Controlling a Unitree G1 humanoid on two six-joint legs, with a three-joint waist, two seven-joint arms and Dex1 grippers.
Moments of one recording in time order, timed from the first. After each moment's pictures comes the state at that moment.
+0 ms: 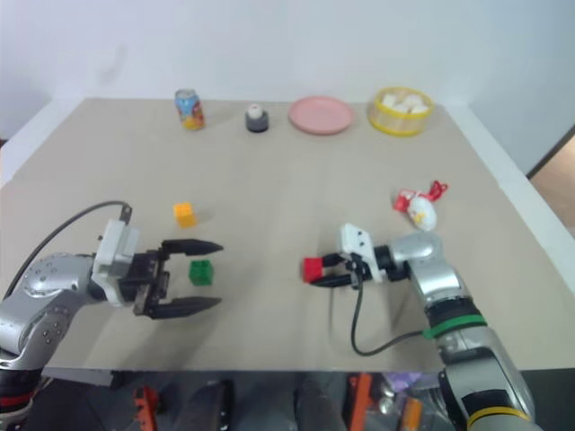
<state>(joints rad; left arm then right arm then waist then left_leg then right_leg) -0.20 0.69 0.05 -0.37 -0.69 0.31 -1.20 -0.62 -0.62 0.23 0.50 0.19 -0.06 1.45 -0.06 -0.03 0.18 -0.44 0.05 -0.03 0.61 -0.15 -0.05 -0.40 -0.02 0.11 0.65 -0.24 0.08</state>
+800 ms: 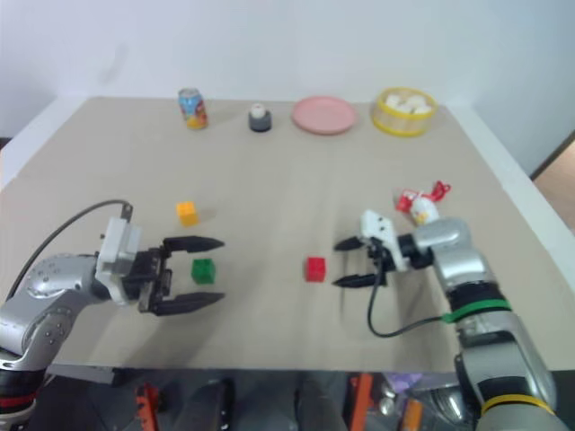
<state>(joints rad) -0.20 0.66 0.04 -0.37 -0.68 0.31 -1.16 -0.71 -0.79 0.21 0.62 0.17 0.04 1.53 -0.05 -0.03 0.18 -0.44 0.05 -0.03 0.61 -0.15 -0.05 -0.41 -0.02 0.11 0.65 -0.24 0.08</state>
